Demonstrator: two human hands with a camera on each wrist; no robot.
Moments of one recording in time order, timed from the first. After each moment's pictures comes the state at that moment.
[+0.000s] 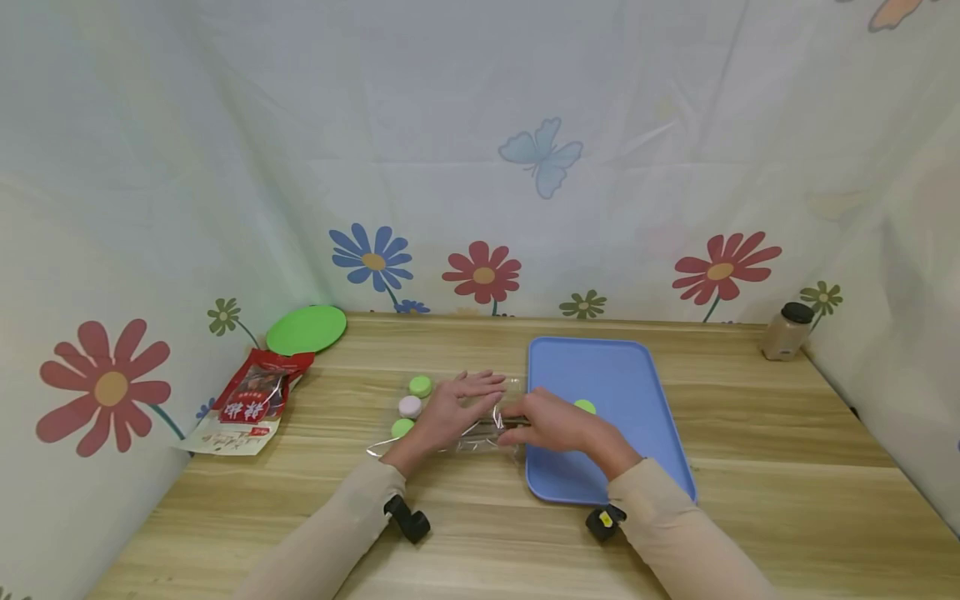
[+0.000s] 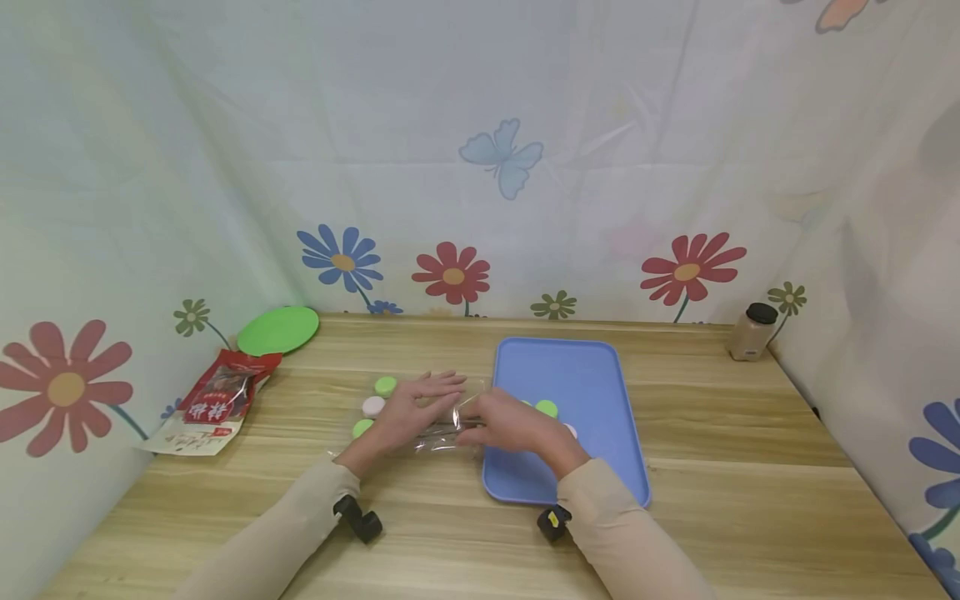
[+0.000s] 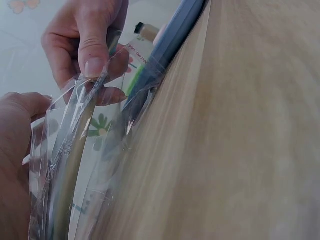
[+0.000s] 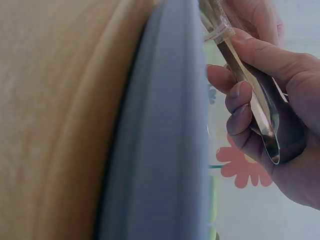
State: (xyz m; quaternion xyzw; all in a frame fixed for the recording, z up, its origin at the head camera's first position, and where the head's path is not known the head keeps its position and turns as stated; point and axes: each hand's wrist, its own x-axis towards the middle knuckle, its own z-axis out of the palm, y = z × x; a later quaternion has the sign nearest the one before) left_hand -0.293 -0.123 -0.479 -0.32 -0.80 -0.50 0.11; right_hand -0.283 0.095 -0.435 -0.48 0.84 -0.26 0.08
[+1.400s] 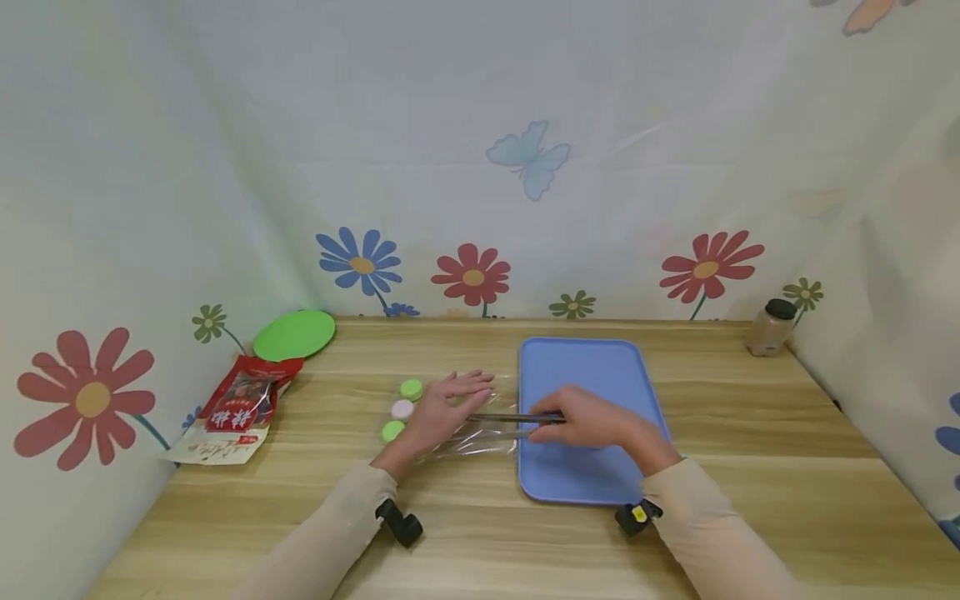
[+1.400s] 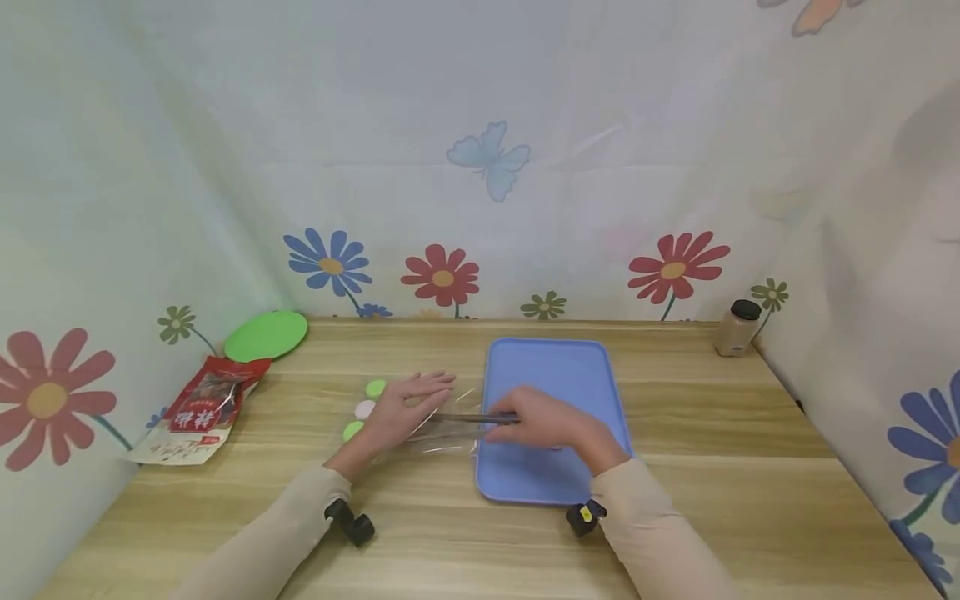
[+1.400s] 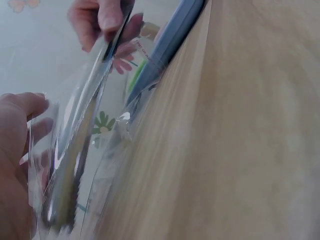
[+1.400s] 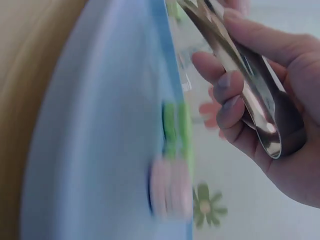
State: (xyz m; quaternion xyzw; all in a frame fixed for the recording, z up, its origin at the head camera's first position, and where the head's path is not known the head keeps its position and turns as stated) left_hand -0.296 -0.121 -0.477 -0.30 -0.80 -0.51 0.11; right_hand -0.278 0.154 -0.424 -0.43 0.85 -0.28 0.11
